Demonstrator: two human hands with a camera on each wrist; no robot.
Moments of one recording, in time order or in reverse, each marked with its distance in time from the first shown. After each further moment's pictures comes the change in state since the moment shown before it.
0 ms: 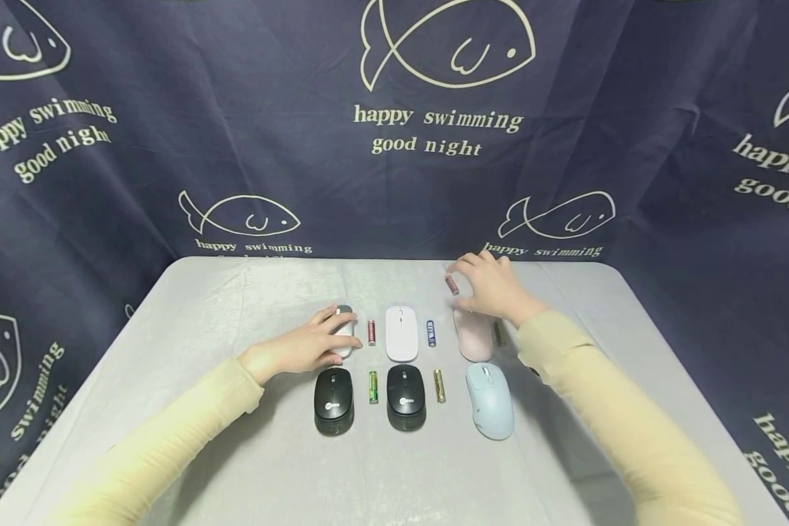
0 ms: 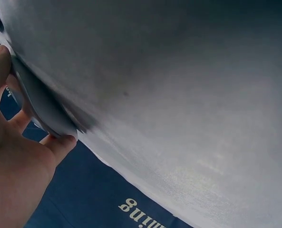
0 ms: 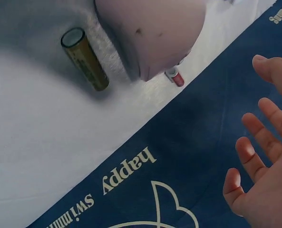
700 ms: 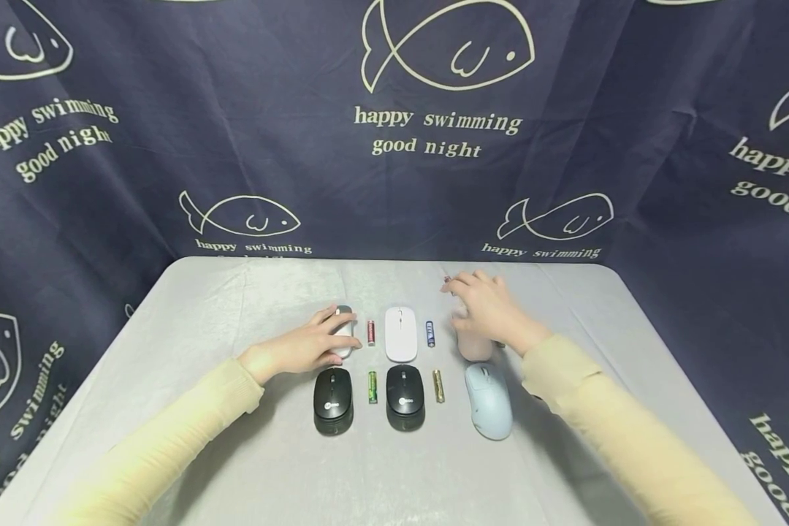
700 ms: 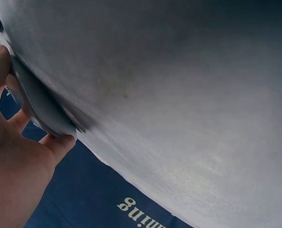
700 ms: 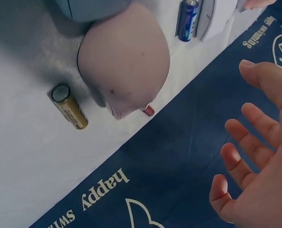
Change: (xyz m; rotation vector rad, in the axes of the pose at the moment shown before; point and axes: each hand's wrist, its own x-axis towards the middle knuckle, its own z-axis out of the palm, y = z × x) left_hand -0.001 0.002 -0.001 -0.007 0.010 0.000; right_hand -0.026 -0.033 -0.005 -0.010 0.028 -0.034
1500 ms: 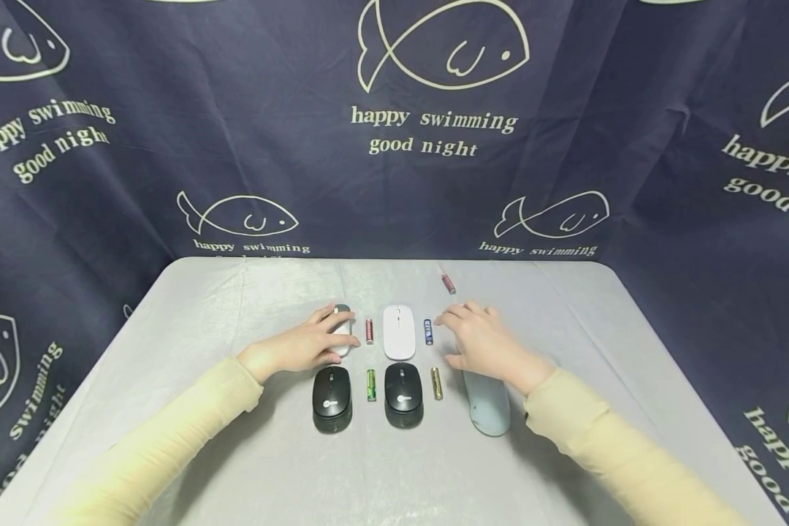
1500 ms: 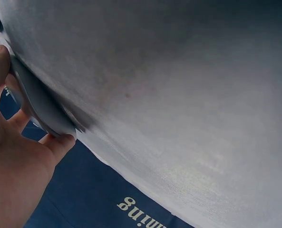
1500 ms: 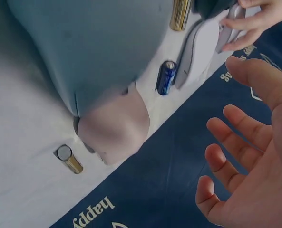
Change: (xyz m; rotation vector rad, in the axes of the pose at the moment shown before) left_hand 0.001 -0.003 0.002 -0.005 -0.017 -0.015; right_hand -0.038 -0.036 0.005 0.014 -0.022 -0.063
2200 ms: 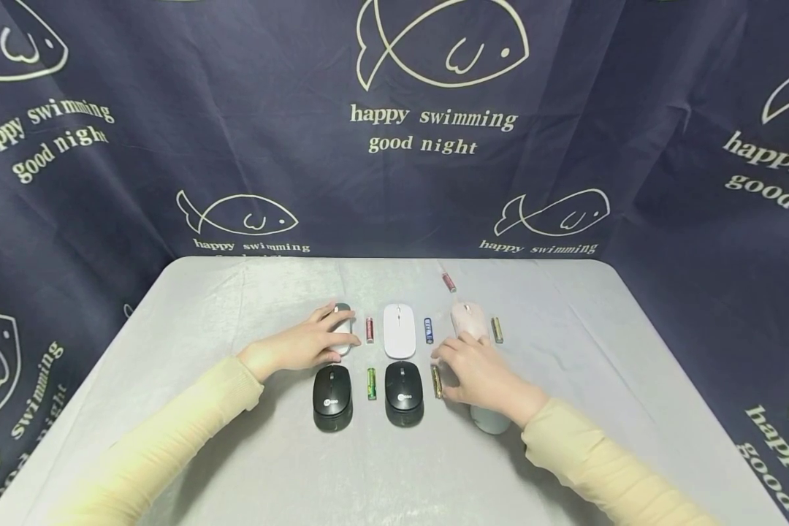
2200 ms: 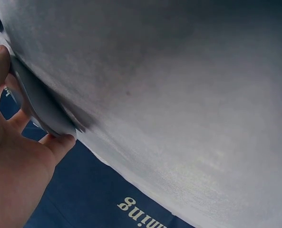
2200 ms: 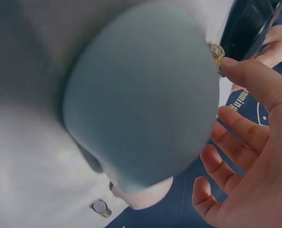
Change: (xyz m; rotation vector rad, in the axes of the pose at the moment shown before) left_hand 0.000 0.002 -0.002 0.002 0.004 0.008; right_hand -0.026 -0.020 0.029 0.018 -0.073 -0.011
